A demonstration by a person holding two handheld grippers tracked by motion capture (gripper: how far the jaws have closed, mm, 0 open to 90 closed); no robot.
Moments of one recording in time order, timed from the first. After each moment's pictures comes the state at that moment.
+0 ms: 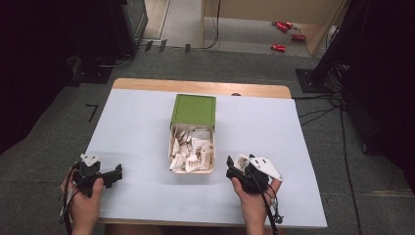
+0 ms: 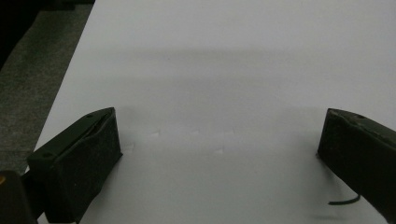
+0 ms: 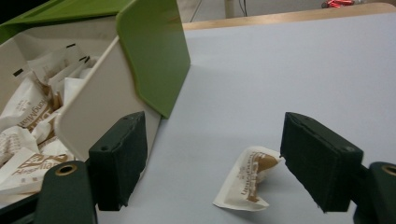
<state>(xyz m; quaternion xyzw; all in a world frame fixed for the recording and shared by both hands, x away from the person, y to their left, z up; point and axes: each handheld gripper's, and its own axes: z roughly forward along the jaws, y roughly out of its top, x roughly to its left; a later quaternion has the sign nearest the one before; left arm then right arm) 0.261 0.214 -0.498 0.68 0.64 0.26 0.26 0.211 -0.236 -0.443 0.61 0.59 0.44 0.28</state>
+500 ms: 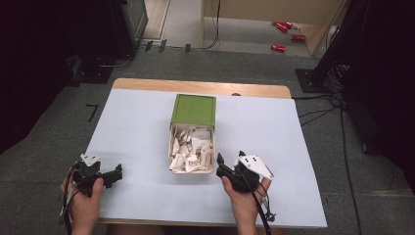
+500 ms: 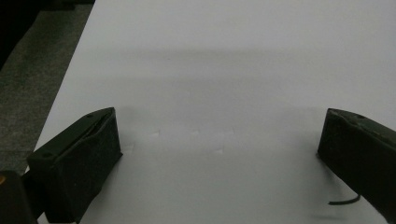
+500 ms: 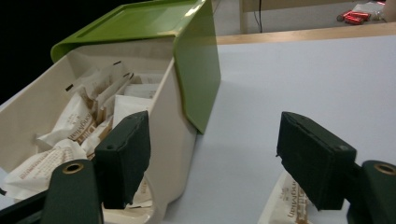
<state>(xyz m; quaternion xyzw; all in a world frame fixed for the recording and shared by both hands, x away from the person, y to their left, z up) 0.261 0.214 -0.498 0.68 0.64 0.26 0.26 0.210 -0.209 -0.429 0.59 0.60 0.47 0.28</state>
